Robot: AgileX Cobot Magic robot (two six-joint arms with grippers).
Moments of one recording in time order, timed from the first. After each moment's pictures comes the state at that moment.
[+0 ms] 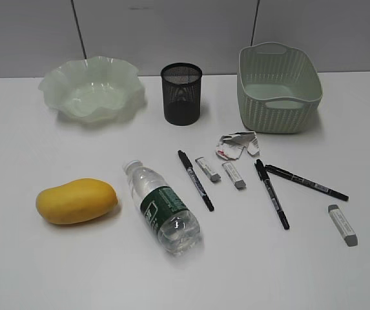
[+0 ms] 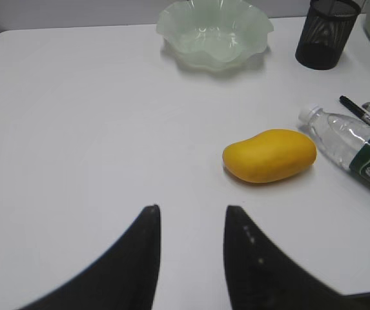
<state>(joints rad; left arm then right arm) -0.05 -0.01 -0.52 -0.07 1.07 0.01 0.07 -0.01 -0.50 -0.08 1.04 0.08</state>
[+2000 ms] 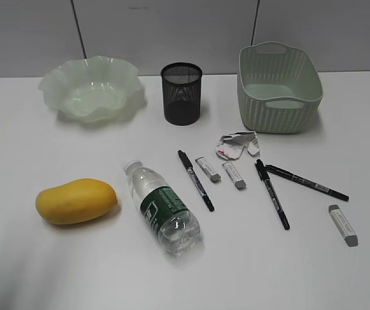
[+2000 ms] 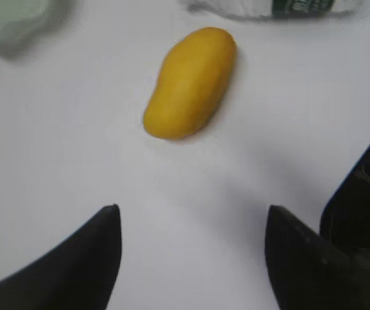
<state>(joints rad) -0.25 0.86 -0.69 -0.17 0.90 0.77 0.07 -0.01 -0.50 -0.08 1.04 0.08</state>
